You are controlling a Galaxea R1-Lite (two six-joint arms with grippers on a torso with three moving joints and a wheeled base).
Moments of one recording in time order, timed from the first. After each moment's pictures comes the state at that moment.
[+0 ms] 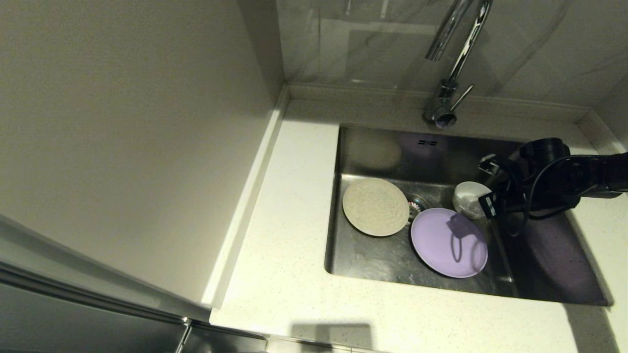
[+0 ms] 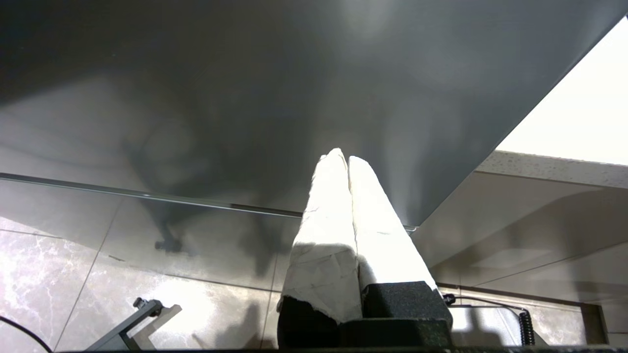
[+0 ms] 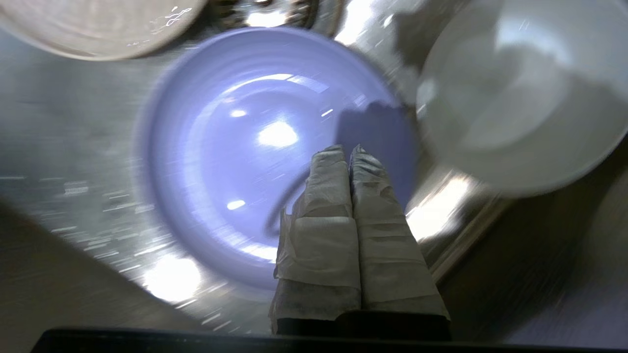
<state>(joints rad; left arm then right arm) 0.00 0.00 0.00 0.00 0.02 -0.02 -0.17 2.20 -1.60 0.17 0.34 -0.47</state>
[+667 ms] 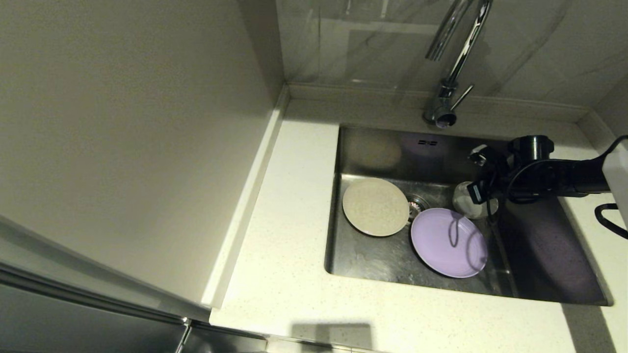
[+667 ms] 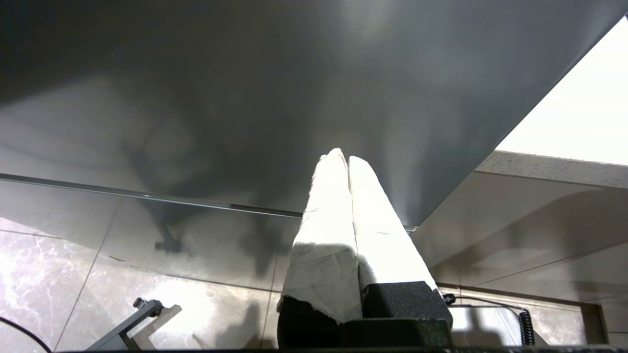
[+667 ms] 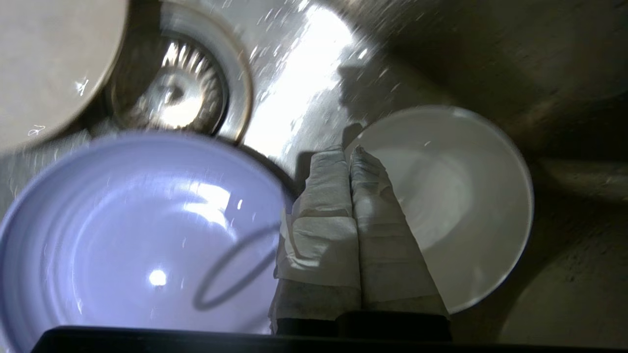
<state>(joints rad) 0.00 0.00 0.00 0.00 0.02 -0.02 -0.18 2.38 -1.85 0.05 0.33 -0.48</state>
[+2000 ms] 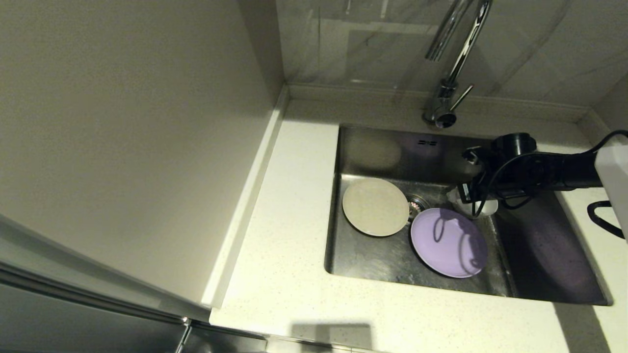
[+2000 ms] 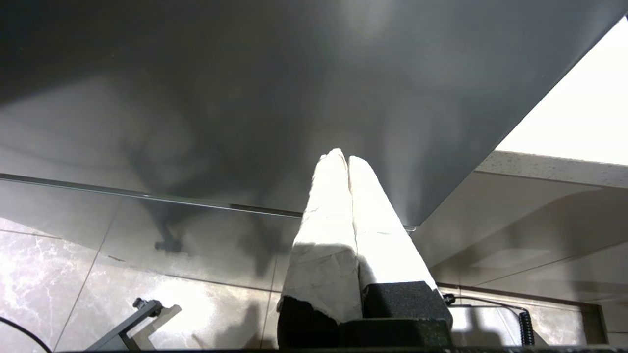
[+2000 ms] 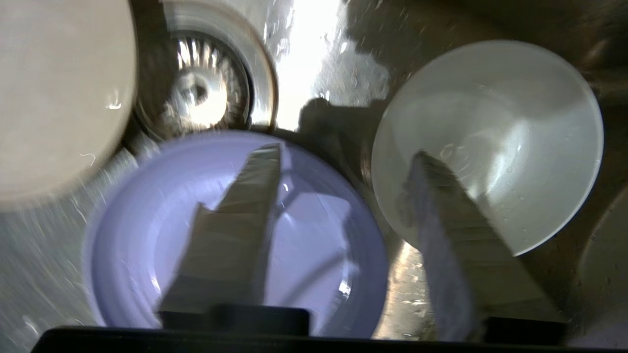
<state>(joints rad) 0.00 0.00 0.00 0.00 0.02 -0.02 -0.10 2.36 -1.86 0.18 0.14 -0.22</state>
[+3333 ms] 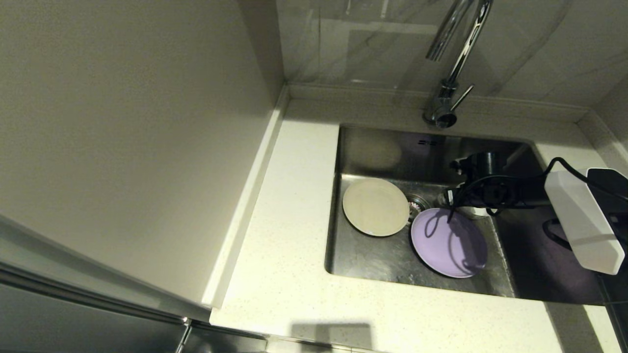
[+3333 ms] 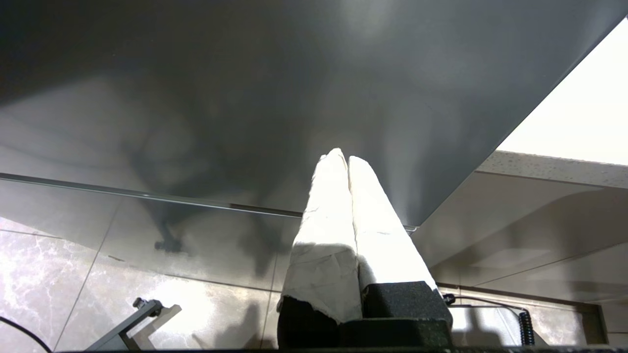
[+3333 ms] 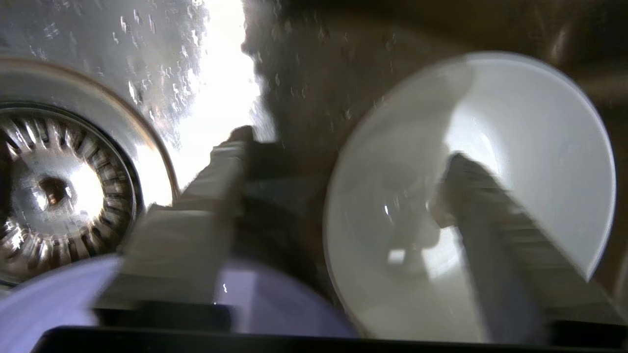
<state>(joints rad) 0.00 0.00 0.00 0.00 0.02 -0.02 -0.07 2.57 -1.98 -0.02 -0.11 -0.15</state>
